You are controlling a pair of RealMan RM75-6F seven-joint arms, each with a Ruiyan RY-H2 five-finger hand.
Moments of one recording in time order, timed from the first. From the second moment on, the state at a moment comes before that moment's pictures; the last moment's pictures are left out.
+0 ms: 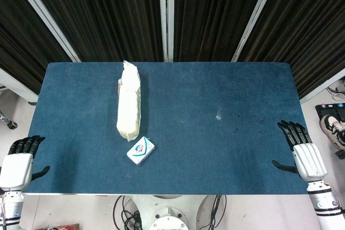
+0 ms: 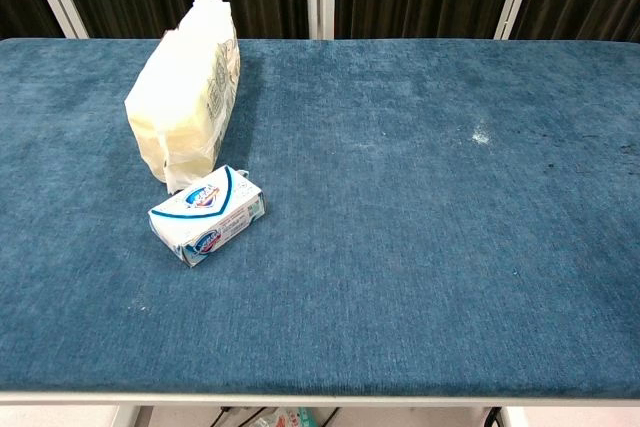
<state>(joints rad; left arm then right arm) -0.05 -1.26 -0.04 -1.53 1.48 1.53 0.20 0.15 -1.16 0.01 -1.56 -1.59 1.48 0.14</state>
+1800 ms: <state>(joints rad) 0.02 -1.28 -0.04 -1.45 1.44 1.57 0.09 1.18 -1.89 0.21 -1.06 -1.59 0.57 0.02</state>
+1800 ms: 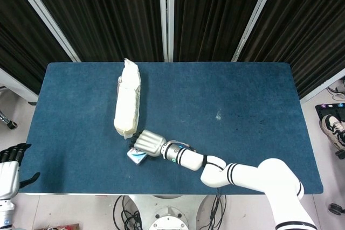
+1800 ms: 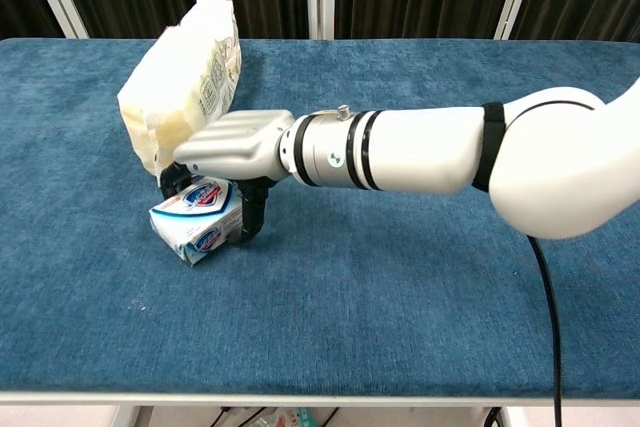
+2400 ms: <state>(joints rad) 0.00 -1.28 -0.05 -1.48 1.48 1.57 0.12 0.91 -1.59 0.14 -1.36 -1.73 1.26 0.20</state>
